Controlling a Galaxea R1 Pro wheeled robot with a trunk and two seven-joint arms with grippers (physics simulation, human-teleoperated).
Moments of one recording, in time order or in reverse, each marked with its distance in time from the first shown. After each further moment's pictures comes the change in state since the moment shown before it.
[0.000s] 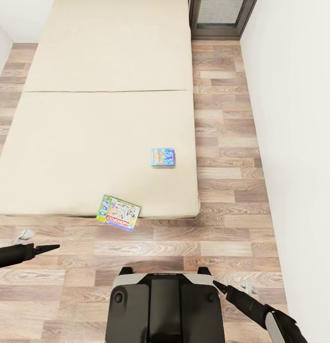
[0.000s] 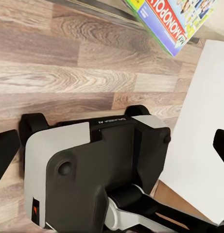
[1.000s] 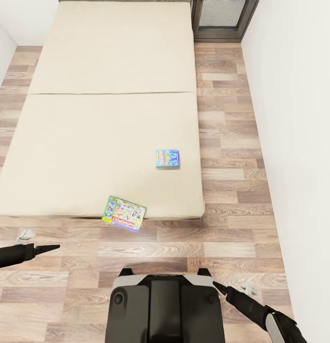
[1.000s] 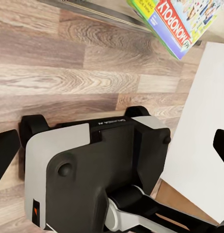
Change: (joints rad) left arm 0.000 0.000 -0.002 0.000 0.000 0.000 0.001; right arm 0.006 0.000 0.000 0.000 -0.001 -0.002 0.002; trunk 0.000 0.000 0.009
